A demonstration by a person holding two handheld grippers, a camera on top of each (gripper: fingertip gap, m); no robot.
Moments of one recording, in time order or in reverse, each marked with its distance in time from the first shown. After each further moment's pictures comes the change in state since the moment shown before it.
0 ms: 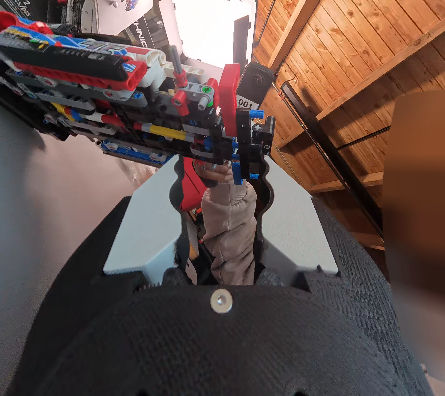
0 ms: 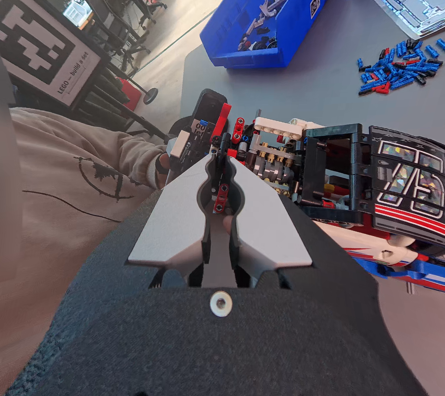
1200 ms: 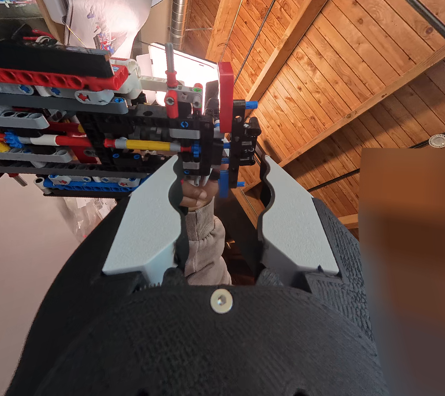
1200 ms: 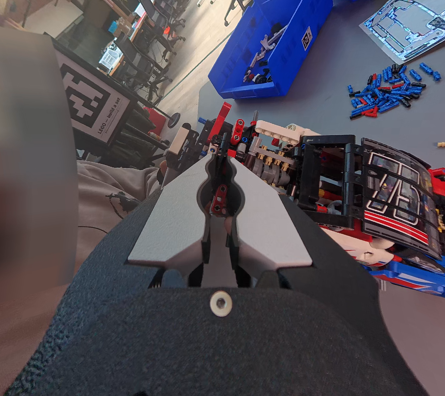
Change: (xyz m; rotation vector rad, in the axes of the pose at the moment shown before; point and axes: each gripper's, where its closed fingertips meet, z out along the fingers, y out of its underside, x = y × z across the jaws) left arm 0.025 -0.045 0.036 0.216 0.122 -0.138; right arm 0.015 -0.051 -0.021 0.071 -0.074 0.125
